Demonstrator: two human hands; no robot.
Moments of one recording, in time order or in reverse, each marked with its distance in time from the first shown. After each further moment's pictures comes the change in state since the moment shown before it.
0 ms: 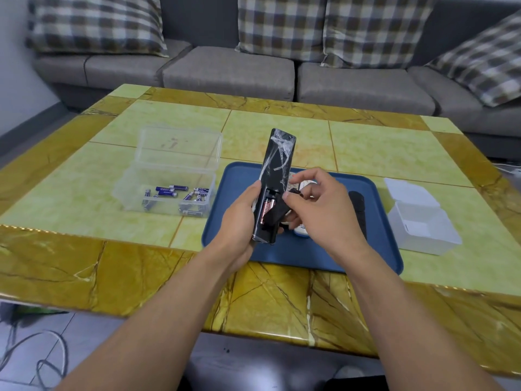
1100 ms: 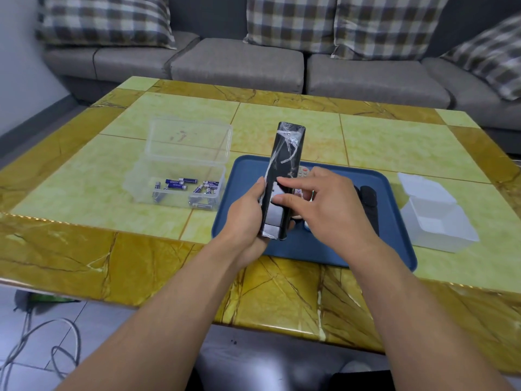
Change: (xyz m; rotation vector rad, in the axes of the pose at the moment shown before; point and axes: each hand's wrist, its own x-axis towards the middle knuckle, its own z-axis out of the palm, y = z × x) left_hand -0.006 0.007 -0.003 -0.192 0.026 -0.131; right_hand 0.008 0.007 0.008 -0.426 -0.043 -0.287
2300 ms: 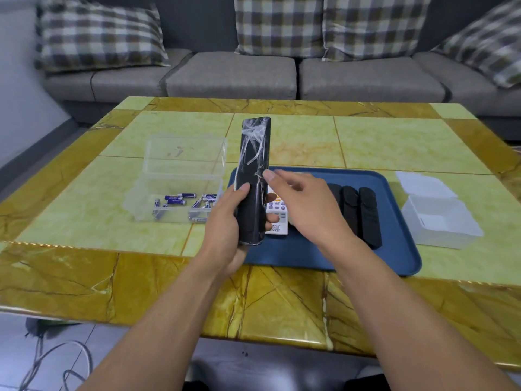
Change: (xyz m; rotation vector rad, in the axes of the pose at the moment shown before) left_hand -0.003 0.012 -0.018 0.078 -0.040 0.230; right_hand 0.012 -0.018 0.016 0.335 -0.021 0.270
